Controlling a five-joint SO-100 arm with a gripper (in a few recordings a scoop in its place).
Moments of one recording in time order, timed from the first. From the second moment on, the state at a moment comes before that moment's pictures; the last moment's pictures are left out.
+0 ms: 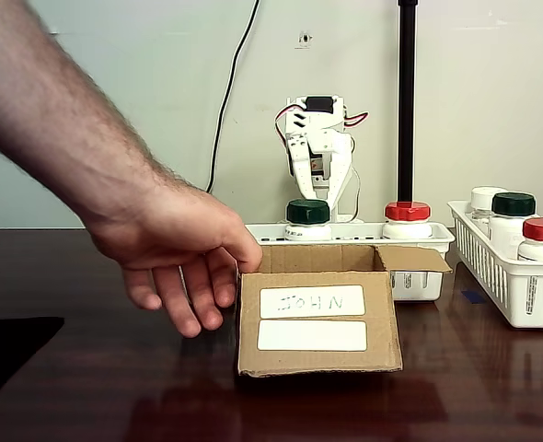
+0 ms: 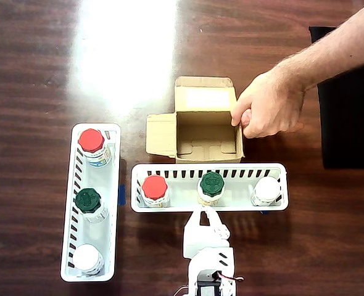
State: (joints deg) arm 9.3 192.0 169.7 42.6 94.7
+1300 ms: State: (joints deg) arm 5.3 145.1 154.3 6.0 88.4
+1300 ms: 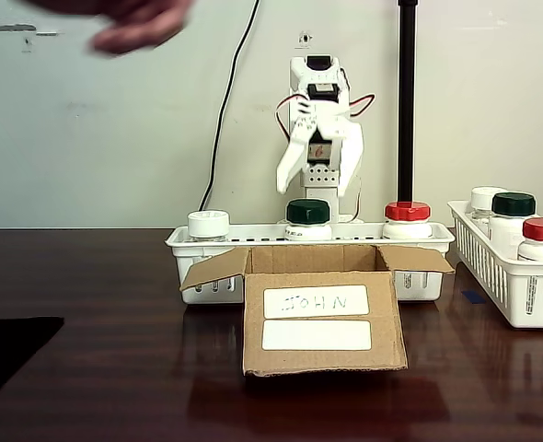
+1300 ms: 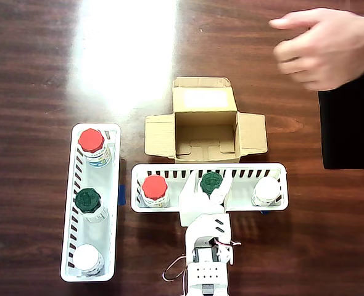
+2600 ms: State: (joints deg) arm 5.7 141.8 163.2 -3.1 89.9
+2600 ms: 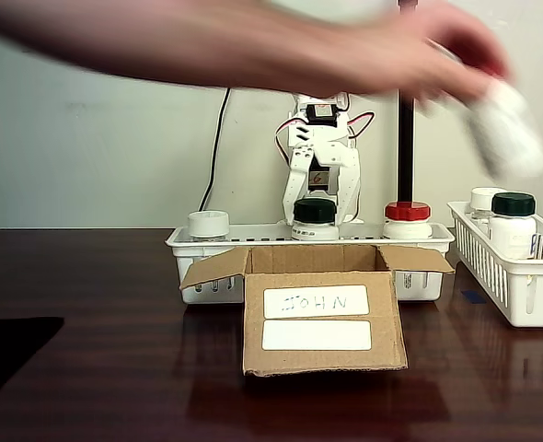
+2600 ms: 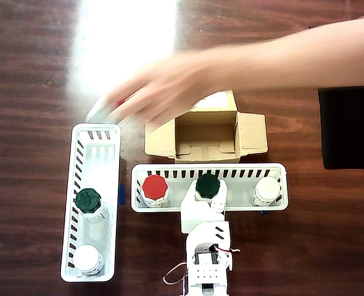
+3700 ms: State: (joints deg) arm -0.5 140.4 123.5 38.8 79.8
